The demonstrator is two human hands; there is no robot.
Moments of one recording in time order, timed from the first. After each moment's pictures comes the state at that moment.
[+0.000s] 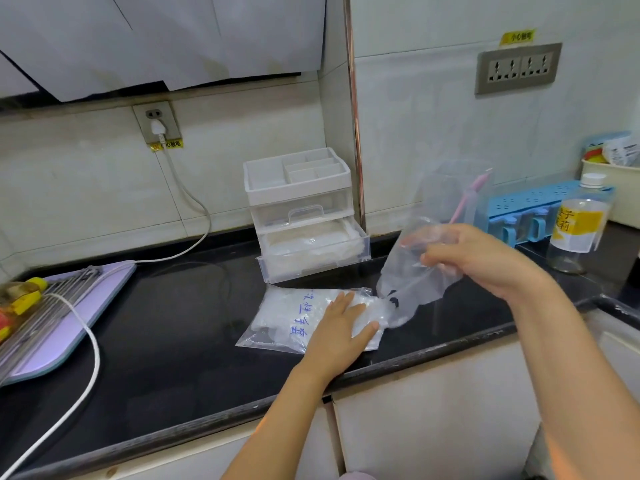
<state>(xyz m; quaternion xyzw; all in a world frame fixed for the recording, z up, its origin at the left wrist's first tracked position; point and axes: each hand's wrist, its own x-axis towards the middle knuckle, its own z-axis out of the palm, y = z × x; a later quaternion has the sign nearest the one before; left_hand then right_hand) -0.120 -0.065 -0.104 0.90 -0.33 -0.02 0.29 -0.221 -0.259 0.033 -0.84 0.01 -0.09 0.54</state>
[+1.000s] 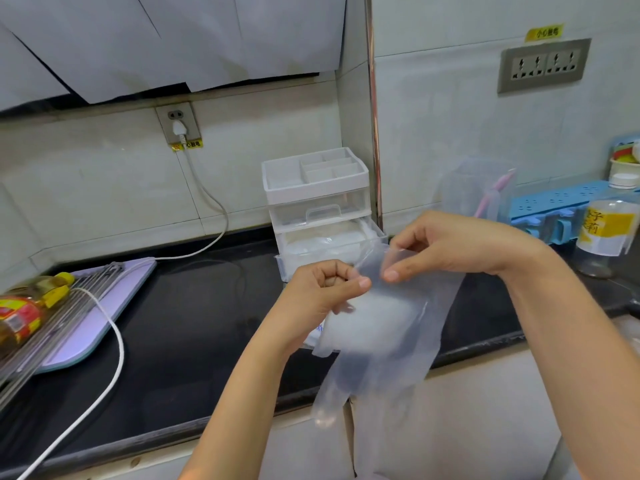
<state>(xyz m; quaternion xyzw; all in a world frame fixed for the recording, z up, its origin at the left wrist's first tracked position) -0.164 -0.010 0.017 0.72 -0.28 -0.11 0.63 -0.211 -0.216 0.074 -0.92 -0.15 0.01 0.35</state>
